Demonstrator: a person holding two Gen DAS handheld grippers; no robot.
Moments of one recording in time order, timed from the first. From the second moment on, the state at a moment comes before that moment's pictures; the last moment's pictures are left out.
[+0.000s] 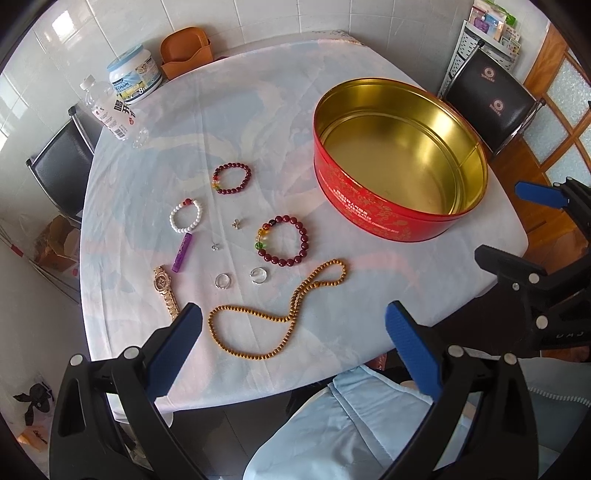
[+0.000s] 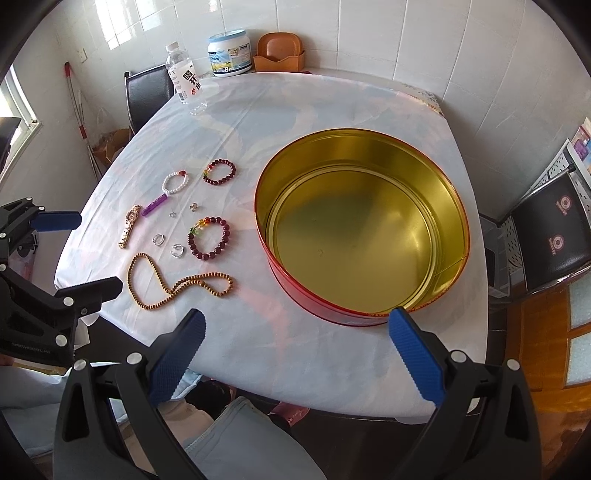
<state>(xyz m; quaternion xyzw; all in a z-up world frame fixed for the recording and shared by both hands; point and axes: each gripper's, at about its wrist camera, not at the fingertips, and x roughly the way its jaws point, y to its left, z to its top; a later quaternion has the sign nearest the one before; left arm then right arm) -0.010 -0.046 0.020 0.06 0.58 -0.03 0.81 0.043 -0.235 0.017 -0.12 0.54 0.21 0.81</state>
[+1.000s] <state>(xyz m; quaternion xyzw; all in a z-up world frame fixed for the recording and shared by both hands) -0.004 -0.034 0.002 0.01 0.59 0.05 0.81 0.064 -0.257 -0.017 -0.13 0.57 0.24 0.77</state>
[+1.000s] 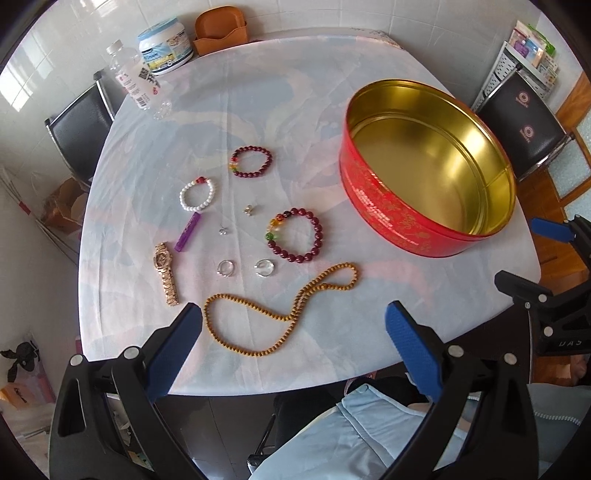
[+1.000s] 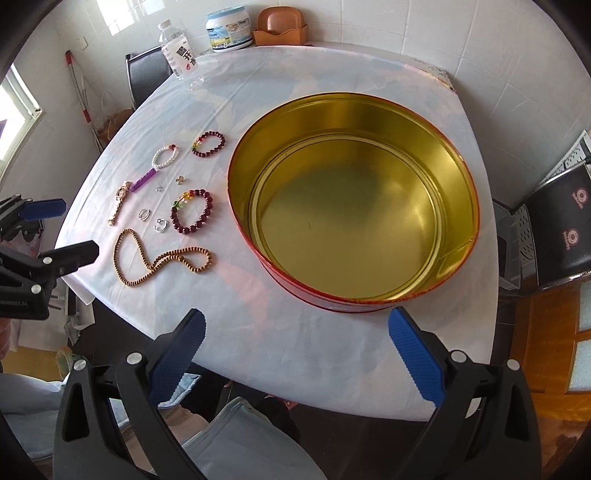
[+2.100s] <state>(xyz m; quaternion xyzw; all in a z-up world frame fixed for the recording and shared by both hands) 0.132 0.174 -0.110 -0.01 0.60 -0.02 0.80 0.187 0.001 -0.080 -0.13 0.59 0.22 0.77</state>
